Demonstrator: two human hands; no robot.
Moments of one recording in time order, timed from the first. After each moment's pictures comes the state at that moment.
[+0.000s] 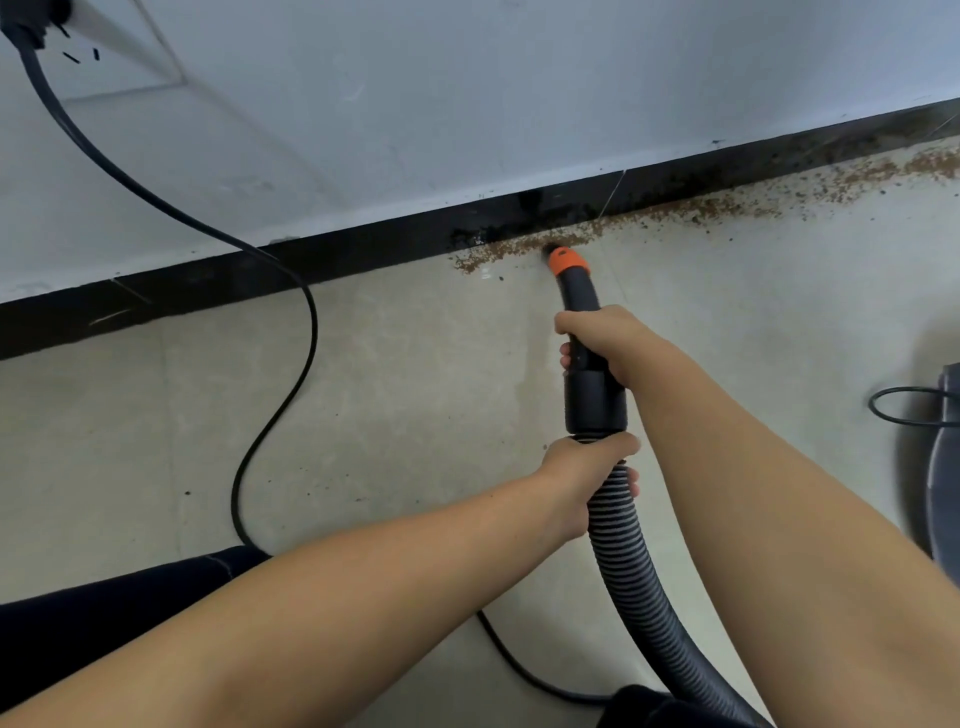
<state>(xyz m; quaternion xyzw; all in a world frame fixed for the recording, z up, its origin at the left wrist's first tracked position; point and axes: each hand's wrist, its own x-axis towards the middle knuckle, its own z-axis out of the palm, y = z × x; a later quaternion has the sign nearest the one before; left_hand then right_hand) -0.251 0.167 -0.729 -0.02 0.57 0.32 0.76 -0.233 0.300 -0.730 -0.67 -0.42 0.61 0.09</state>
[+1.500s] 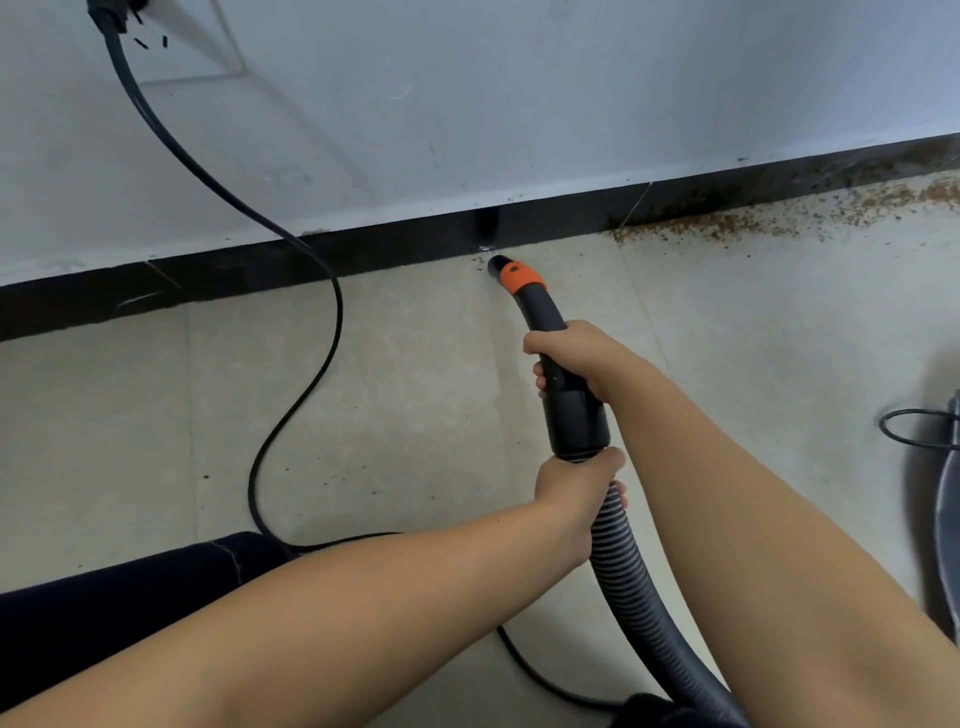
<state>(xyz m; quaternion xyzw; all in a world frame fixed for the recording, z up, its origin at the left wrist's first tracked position) -0.260 0.142 -0.726 -0.09 0.59 0.39 0.70 -0.268 0.273 -0.732 -0.61 -0.48 0.63 0.01</state>
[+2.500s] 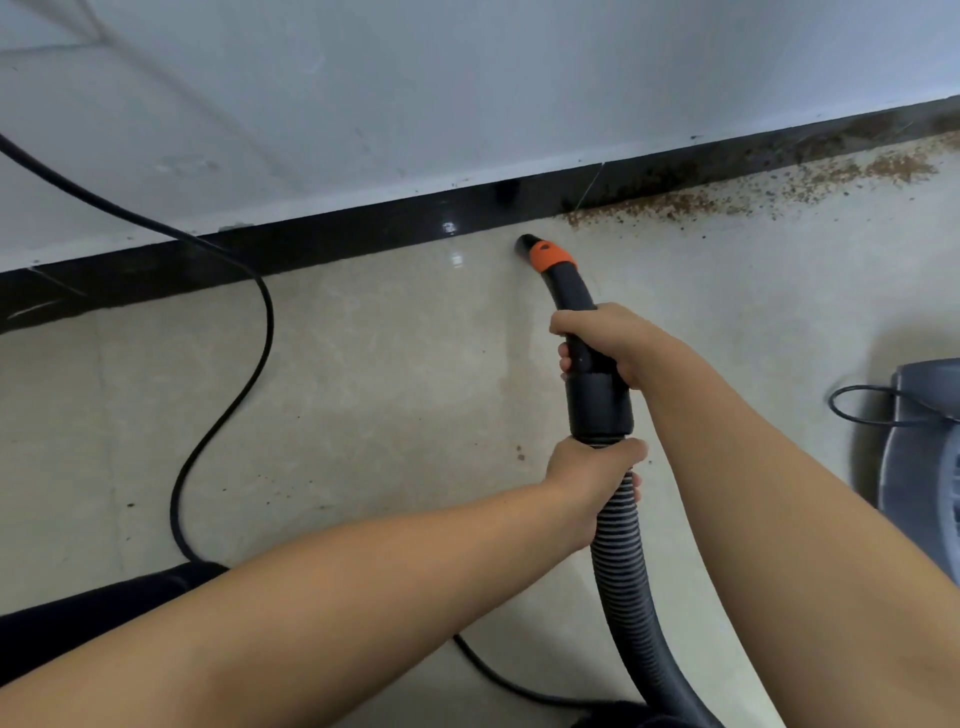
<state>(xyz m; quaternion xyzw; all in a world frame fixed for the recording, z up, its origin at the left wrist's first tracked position) -0.229 0.179 -0.733 0.00 0.57 0.33 0.75 -0.212 0.312 -0.723 -0.66 -0.42 0.62 0.04</state>
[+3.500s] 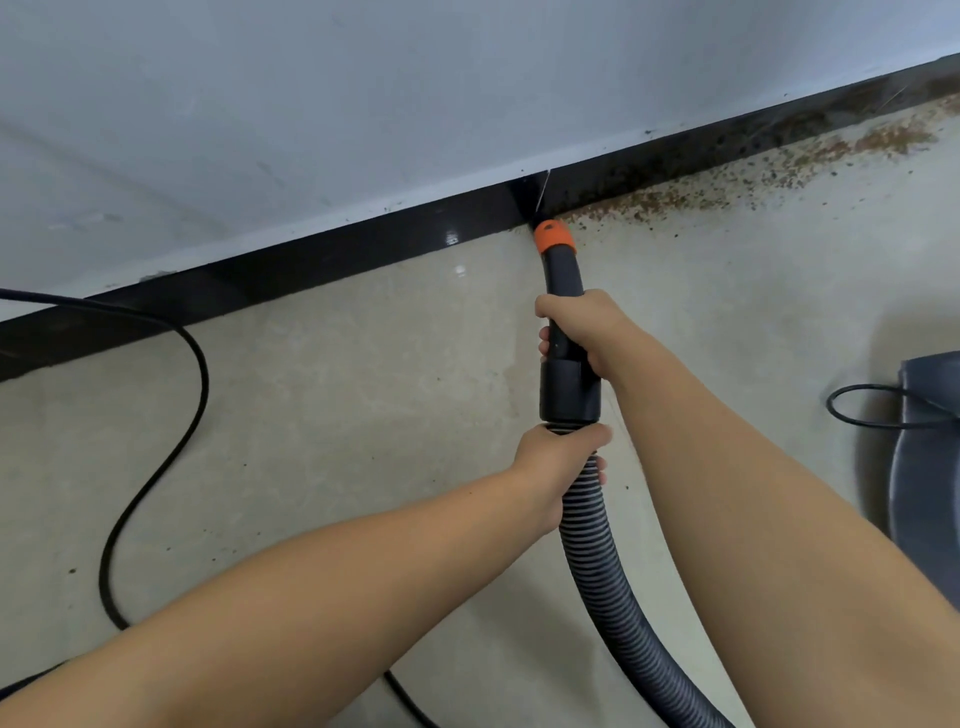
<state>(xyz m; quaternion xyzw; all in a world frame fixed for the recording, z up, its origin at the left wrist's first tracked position) -0.212 0.230 -0.754 0.03 0.60 0.32 0.73 -0.187 0.360 -0.749 -0.67 -0.38 0.62 0.15</state>
